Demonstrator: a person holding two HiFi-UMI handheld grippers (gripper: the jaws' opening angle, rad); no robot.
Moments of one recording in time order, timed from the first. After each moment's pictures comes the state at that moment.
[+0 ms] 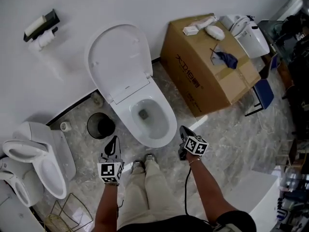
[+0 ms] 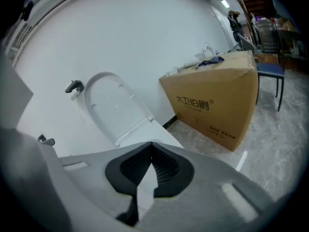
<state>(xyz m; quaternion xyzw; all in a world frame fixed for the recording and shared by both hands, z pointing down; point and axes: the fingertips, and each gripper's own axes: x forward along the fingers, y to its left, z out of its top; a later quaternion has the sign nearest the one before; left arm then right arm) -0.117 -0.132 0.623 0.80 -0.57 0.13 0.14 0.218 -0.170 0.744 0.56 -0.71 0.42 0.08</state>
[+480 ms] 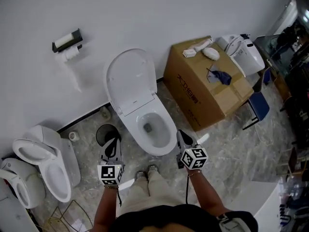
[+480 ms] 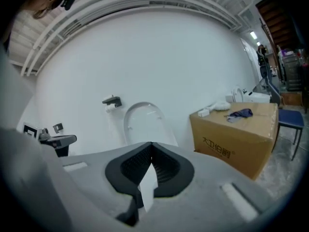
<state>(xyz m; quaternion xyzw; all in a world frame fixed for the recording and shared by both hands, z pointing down) -0.143 -0.112 0.492 0.80 -0.58 0.10 0.09 0.140 -0.148 0.525 0.53 -0.81 0.24 0.05</state>
